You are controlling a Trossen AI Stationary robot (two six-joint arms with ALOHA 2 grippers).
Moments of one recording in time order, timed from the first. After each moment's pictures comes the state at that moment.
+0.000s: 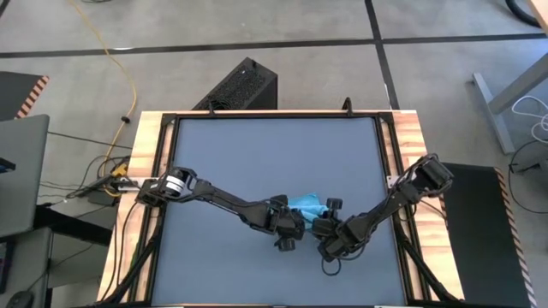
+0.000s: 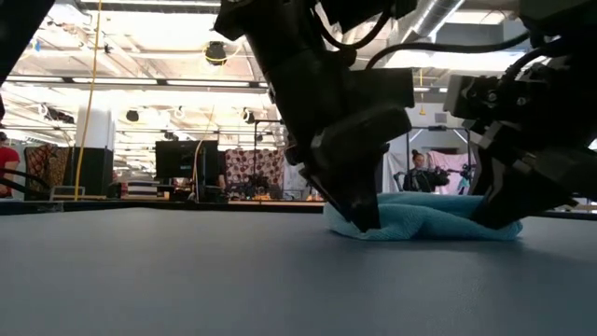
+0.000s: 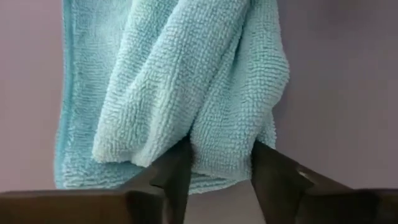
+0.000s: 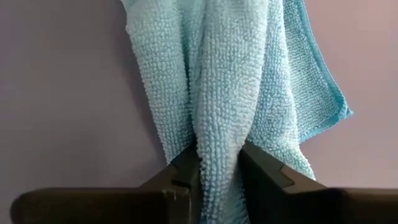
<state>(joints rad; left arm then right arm) -0.26 2.22 1.62 -0.49 -0.33 -0.35 0.57 1.79 0.90 -0.56 0.63 0.62</state>
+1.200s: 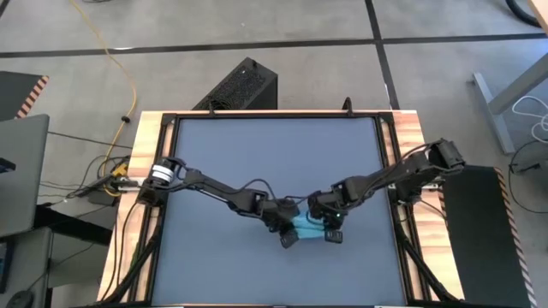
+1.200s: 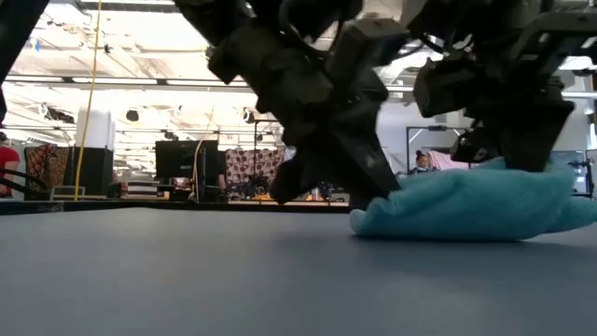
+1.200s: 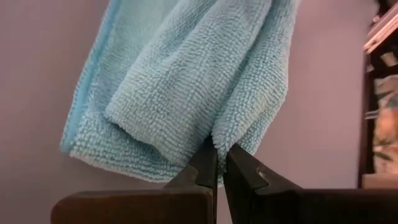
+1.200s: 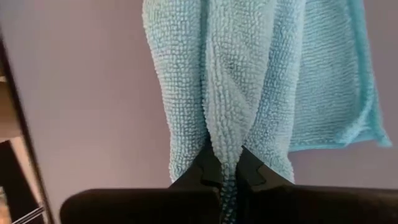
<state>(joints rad) -0.18 2.09 1.33 0.01 0.13 -0.76 0.24 1.55 0.89 -0.61 -0.28 0.43</state>
